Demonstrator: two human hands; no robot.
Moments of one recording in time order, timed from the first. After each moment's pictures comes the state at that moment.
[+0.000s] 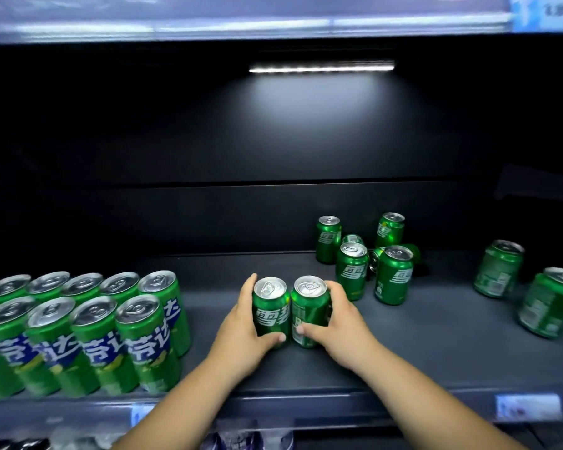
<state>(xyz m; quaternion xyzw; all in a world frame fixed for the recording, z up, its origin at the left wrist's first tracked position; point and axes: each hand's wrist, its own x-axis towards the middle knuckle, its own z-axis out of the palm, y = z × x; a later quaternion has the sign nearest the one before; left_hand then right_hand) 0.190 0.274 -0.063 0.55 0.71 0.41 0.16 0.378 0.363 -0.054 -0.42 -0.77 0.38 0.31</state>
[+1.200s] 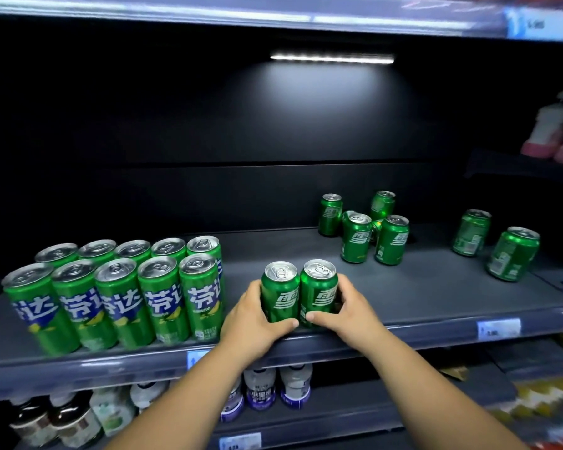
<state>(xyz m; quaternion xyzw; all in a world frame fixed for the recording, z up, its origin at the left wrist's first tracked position) 0.163 0.198 -0.072 0.55 0.73 0.37 0.17 0.364 0.275 -0.073 -0.49 -0.74 0.36 0.31</state>
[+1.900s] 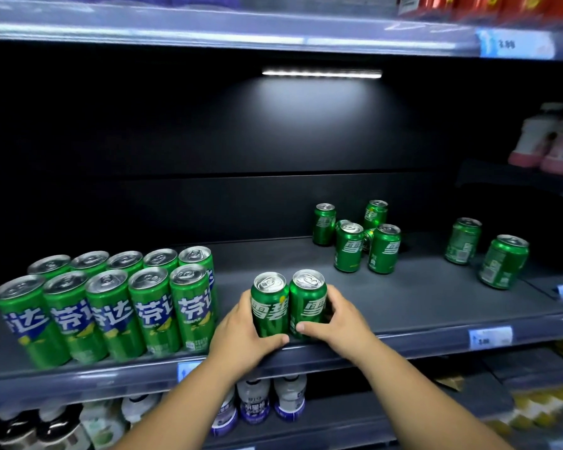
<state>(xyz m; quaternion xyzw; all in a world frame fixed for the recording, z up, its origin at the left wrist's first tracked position) 0.163 0.194 -0.074 0.58 0.72 0.36 0.14 0.365 0.278 -0.073 -0.48 -0.74 0.36 0.29</state>
